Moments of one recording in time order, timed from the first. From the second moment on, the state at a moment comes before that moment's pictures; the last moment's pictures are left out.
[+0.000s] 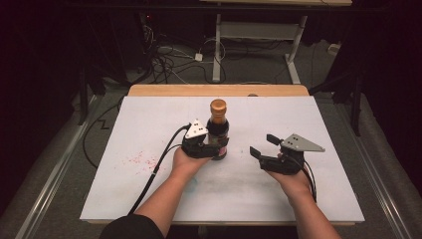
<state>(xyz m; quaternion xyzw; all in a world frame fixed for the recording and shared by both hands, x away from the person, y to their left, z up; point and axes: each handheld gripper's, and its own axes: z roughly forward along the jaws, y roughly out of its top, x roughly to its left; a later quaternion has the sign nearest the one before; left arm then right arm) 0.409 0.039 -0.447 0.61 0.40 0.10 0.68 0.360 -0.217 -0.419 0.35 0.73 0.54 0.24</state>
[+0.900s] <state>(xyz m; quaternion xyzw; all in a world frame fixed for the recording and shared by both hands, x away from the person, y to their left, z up) 0.408 0.031 -0.446 0.56 0.42 0.10 0.70 0.384 -0.176 -0.360 0.28 0.76 0.54 0.23</state>
